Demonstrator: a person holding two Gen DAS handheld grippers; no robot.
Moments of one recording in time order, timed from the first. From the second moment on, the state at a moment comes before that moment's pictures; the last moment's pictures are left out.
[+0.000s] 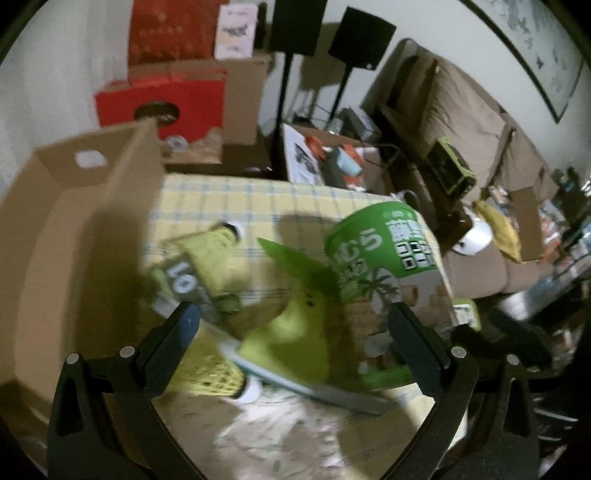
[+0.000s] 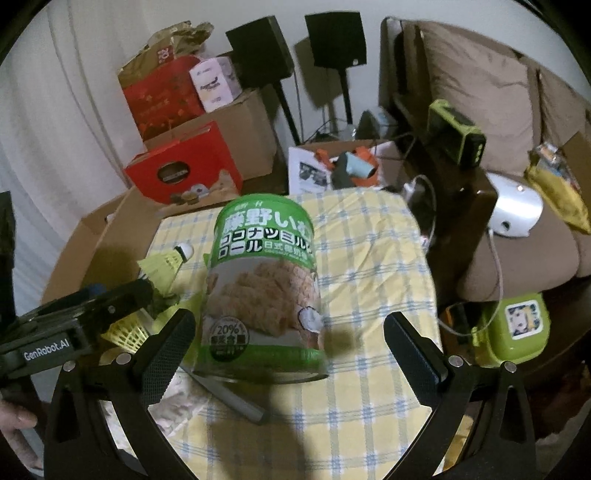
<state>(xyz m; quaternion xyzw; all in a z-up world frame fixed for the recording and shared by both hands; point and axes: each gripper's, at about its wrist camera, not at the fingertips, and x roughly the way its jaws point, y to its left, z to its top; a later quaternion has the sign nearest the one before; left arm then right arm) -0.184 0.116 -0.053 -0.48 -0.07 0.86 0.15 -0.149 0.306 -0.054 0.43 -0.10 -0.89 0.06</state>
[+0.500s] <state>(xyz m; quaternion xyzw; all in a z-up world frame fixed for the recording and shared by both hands) -0.221 0.150 -0.081 -0.54 -0.13 0.81 0.21 -0.171 0.309 -0.086 0.46 -0.15 -0.87 0.11</state>
